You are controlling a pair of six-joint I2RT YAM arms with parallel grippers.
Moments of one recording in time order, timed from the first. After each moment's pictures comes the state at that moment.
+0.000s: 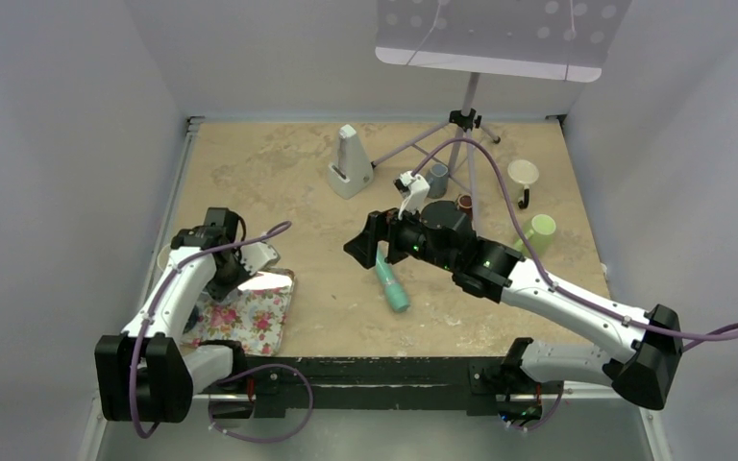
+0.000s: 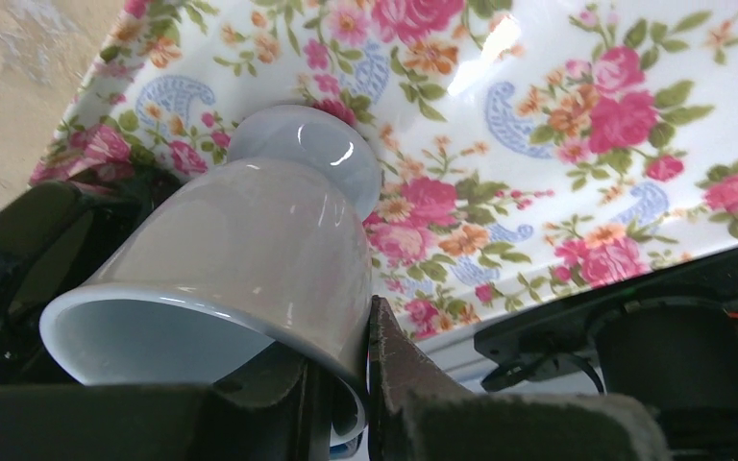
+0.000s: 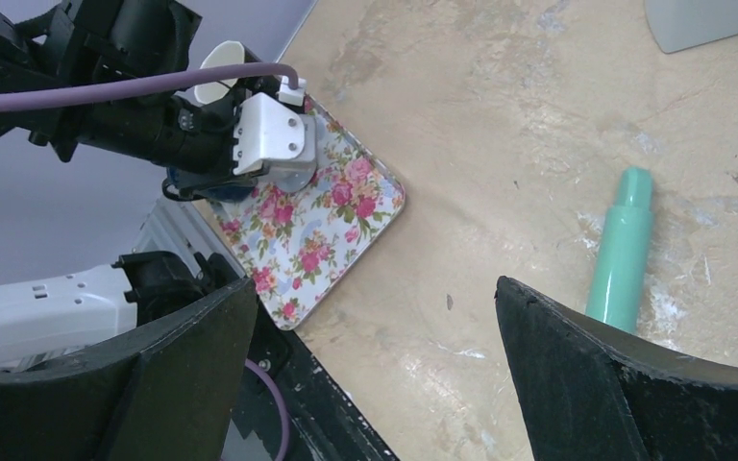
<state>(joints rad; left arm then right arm) -0.02 1.14 0.78 -1.09 -0.11 0.84 0.94 1.15 0.97 -0.13 0.01 0.57</state>
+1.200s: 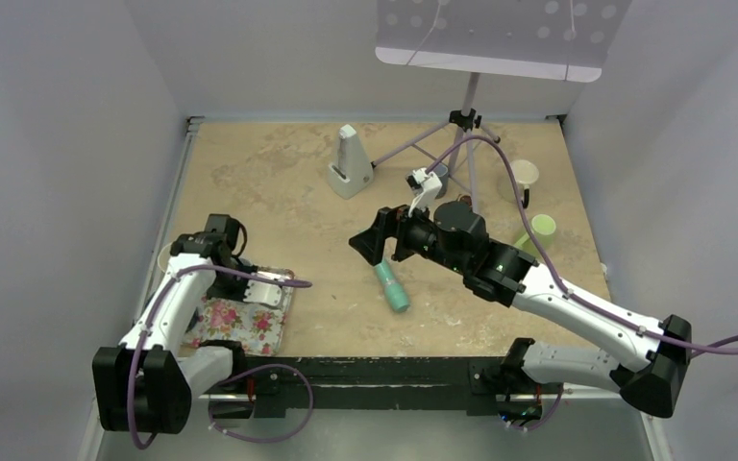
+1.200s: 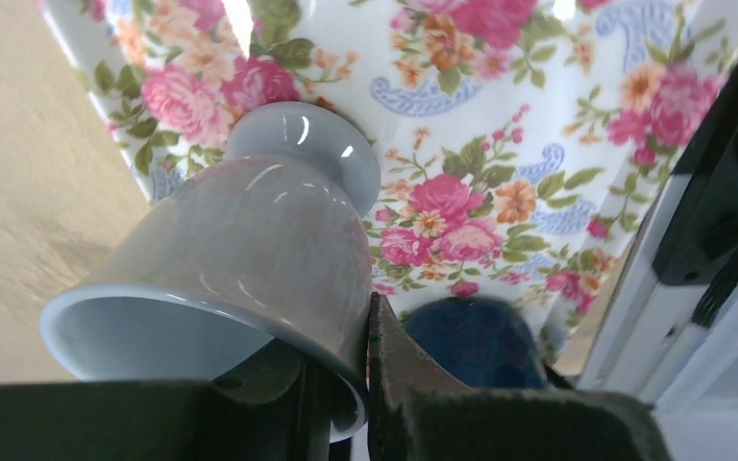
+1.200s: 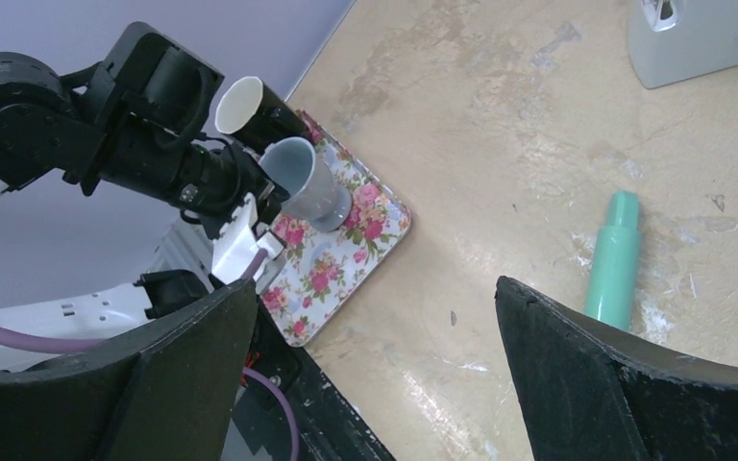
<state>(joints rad) -0.04 1.08 0.75 -1.13 0.05 1.62 0.94 1.09 0.97 -0.14 0.04 0.58</state>
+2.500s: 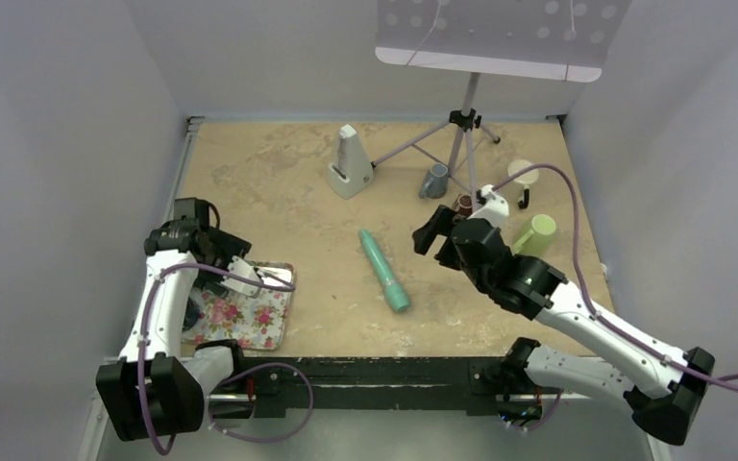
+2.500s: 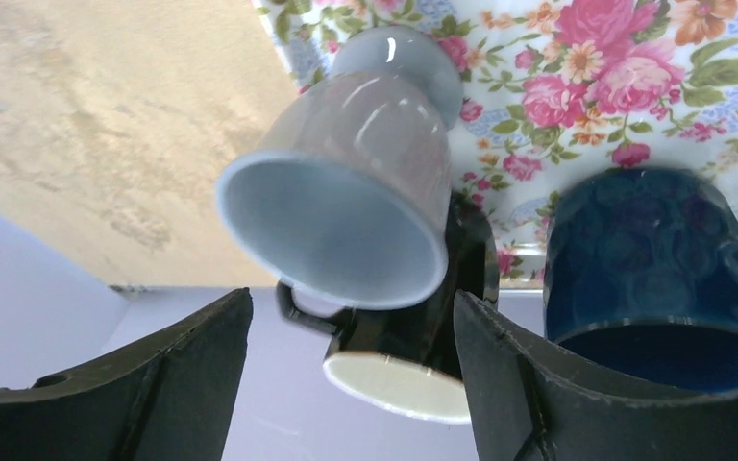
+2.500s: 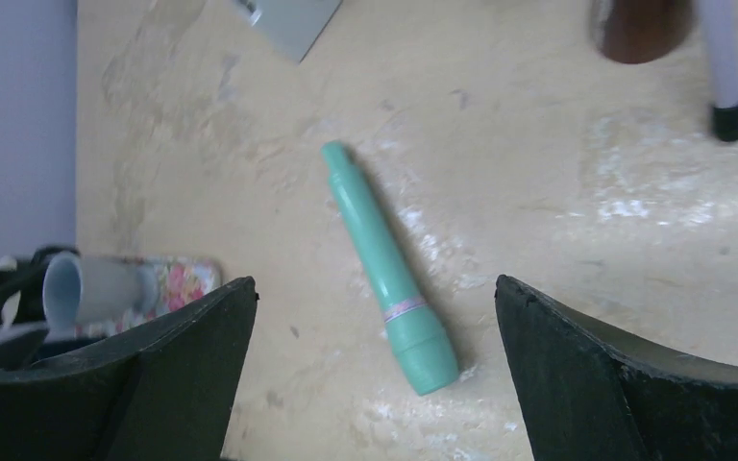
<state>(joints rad) 0.14 1.07 0.84 -1.03 0.05 2.10 0.89 0.93 0.89 -0.54 0.50 0.92</state>
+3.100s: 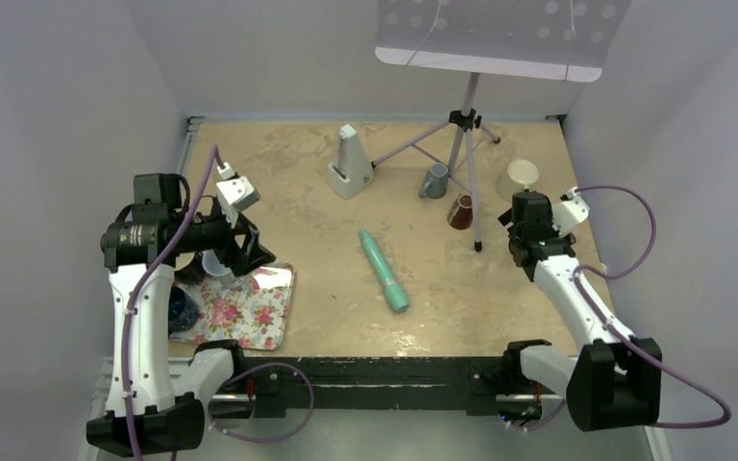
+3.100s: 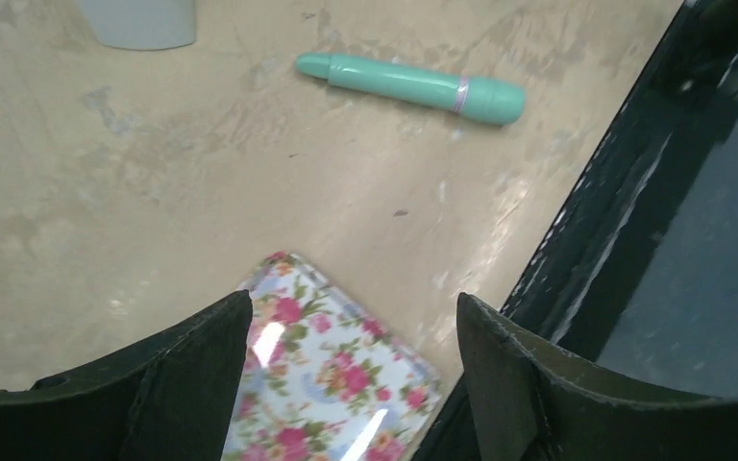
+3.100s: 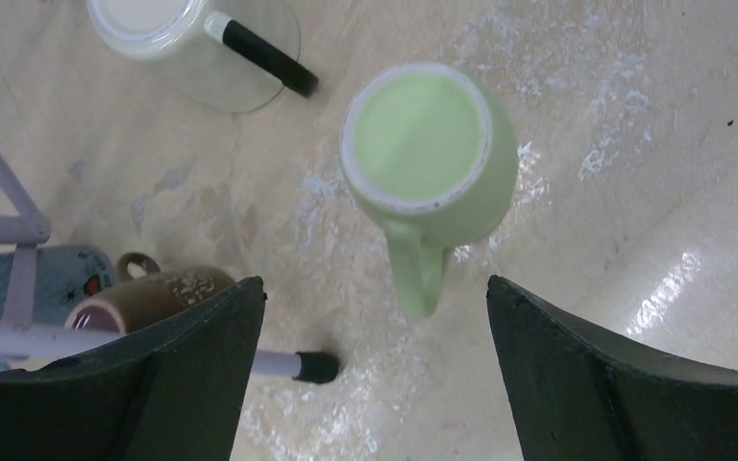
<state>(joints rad) 0.12 1.02 1.33 -1.33 0.85 0.83 0.11 1.07 0.69 -0.39 0.60 0.88</state>
